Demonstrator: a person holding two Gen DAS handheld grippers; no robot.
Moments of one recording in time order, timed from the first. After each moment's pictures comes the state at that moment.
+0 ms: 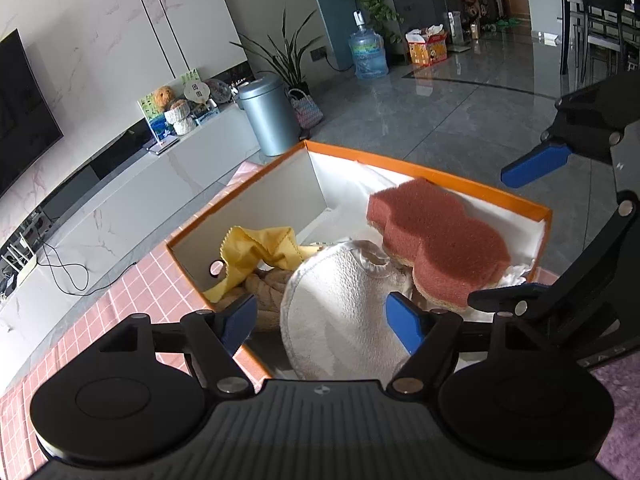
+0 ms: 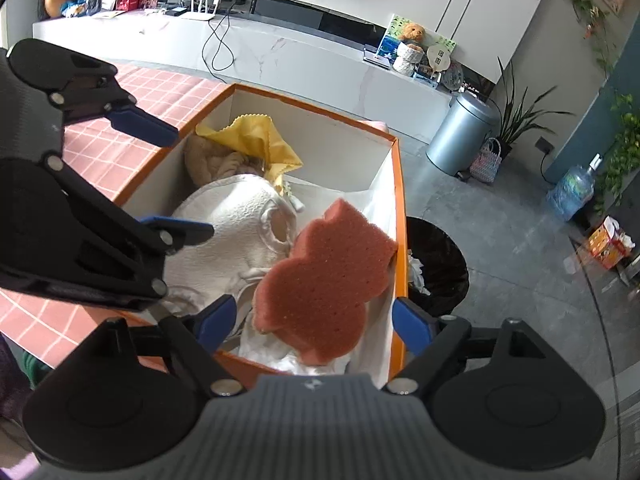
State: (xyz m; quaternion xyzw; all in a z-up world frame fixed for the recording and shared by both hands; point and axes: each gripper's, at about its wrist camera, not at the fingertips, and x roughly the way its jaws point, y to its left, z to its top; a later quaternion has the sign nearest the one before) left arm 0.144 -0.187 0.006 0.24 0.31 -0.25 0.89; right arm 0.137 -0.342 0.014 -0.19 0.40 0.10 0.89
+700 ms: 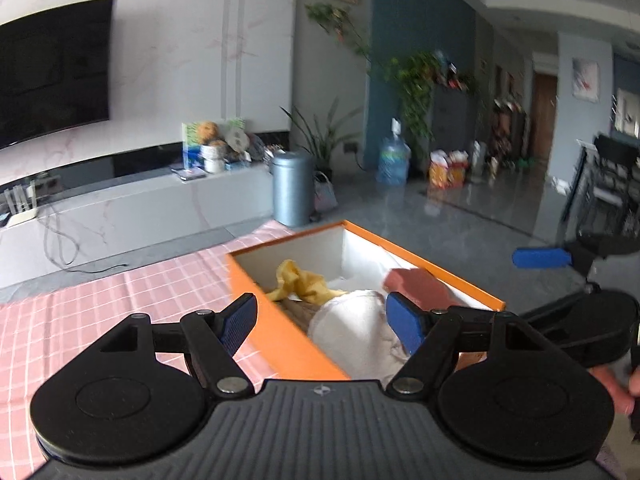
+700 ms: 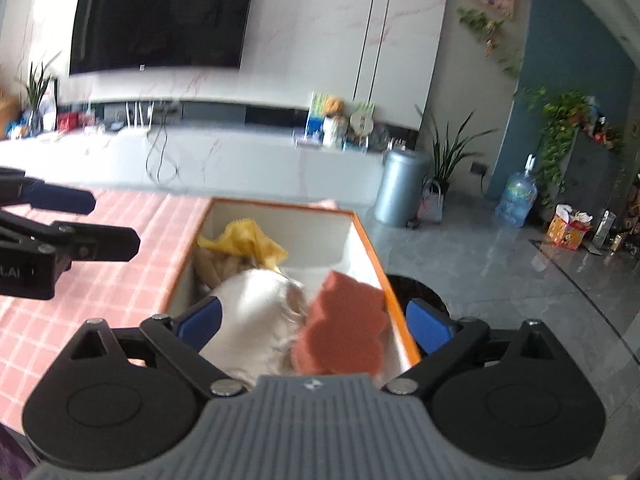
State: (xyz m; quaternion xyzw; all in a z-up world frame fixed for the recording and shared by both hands) left arm 0.090 -0.073 0.043 0.03 0.22 -0.24 0.94; right arm 0.072 -0.311 0.040 -0.08 0.26 0.01 0.96
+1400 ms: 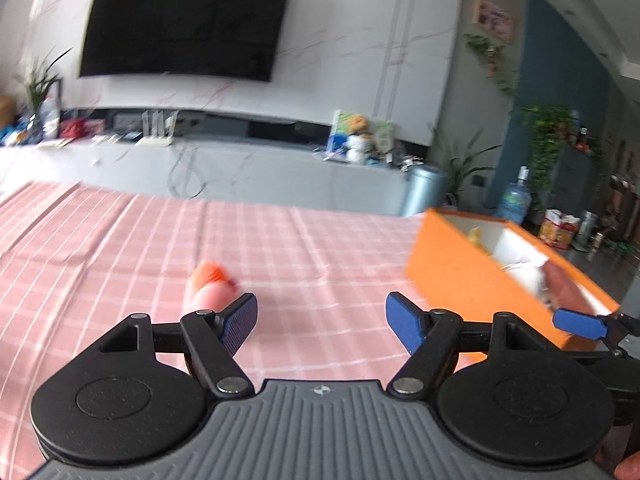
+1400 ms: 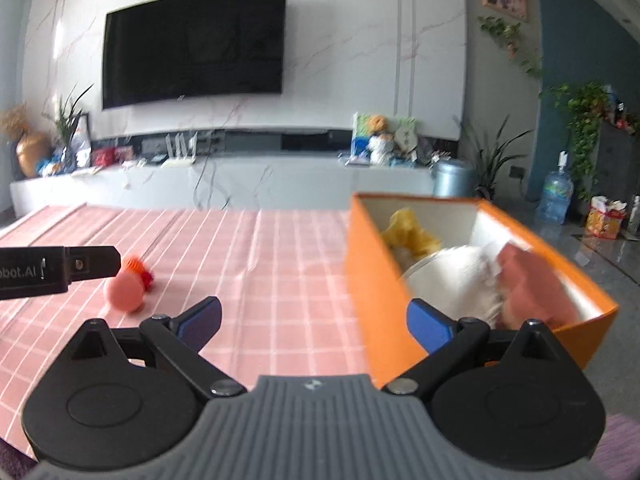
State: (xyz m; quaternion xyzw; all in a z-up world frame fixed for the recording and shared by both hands) left arm 0.058 0.077 -0.012 -0.08 0.23 -0.06 0.97; right arm 0.054 -0.157 -0.021 -0.02 0.22 0.05 0.97
